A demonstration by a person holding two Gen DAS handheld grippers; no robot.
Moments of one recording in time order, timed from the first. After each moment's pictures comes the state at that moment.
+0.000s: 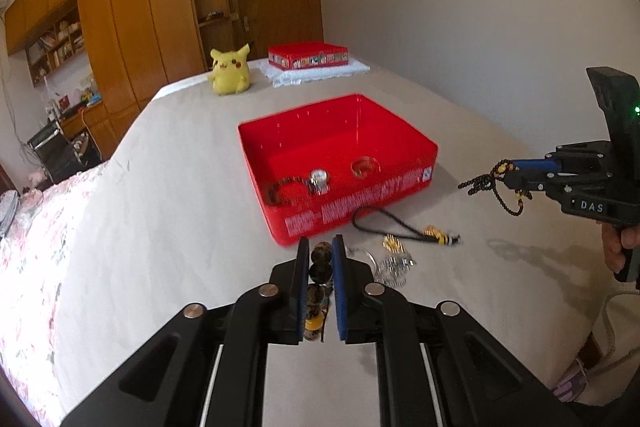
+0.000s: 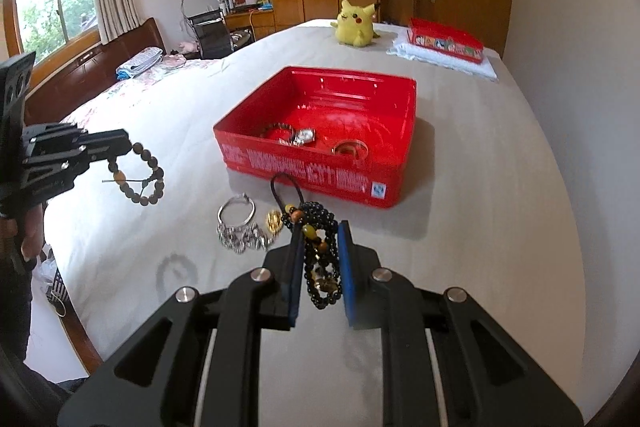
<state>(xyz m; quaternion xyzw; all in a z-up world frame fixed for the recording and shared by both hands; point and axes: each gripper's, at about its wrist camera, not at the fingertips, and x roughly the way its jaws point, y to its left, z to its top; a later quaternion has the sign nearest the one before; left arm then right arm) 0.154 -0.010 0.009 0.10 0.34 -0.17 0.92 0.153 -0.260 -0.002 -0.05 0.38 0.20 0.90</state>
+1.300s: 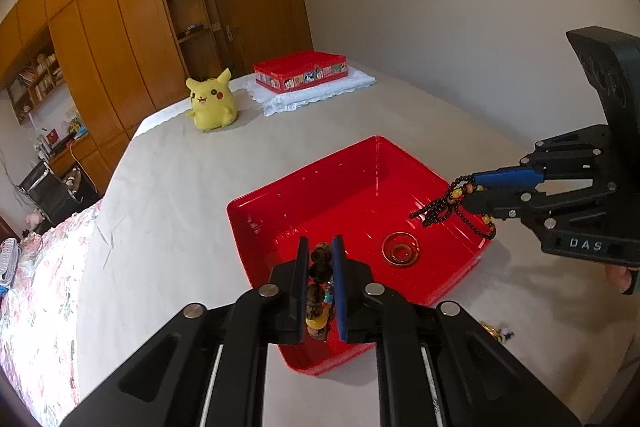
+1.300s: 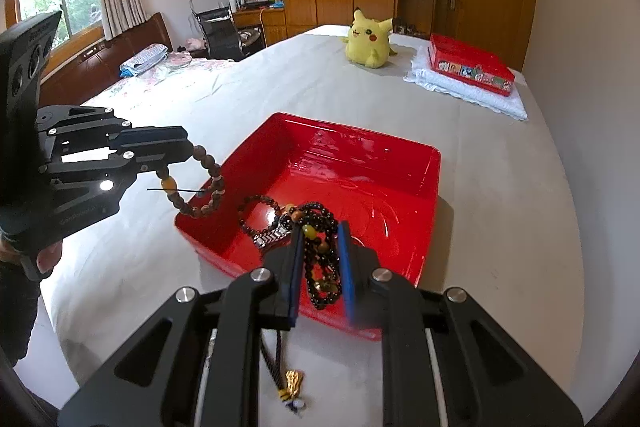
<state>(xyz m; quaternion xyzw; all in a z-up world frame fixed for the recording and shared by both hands) 0.298 -0.057 0.027 0.15 0.34 -0.19 0.91 0.298 -0.225 0.022 -0.07 0.38 0.22 0.89</state>
